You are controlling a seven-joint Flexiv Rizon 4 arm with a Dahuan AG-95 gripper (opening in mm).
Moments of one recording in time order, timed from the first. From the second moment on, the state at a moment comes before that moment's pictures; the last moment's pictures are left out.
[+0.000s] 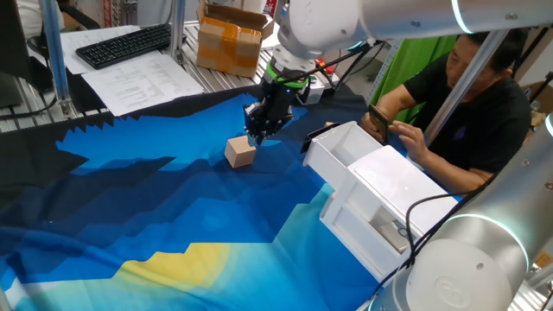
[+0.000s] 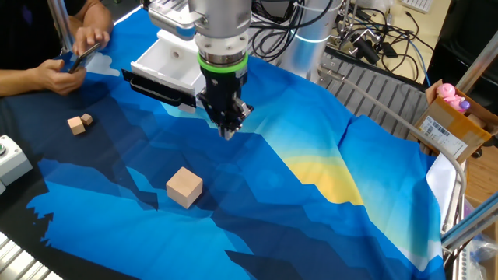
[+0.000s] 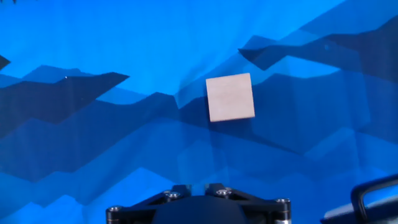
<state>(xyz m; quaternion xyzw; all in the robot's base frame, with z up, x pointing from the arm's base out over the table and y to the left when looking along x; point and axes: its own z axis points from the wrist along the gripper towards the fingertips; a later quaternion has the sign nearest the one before) 0.493 0.007 0.164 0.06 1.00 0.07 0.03</state>
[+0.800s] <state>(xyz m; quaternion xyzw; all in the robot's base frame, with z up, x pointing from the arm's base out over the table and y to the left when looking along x) 0.564 -0.011 0.114 0.04 1.00 -0.01 0.06</state>
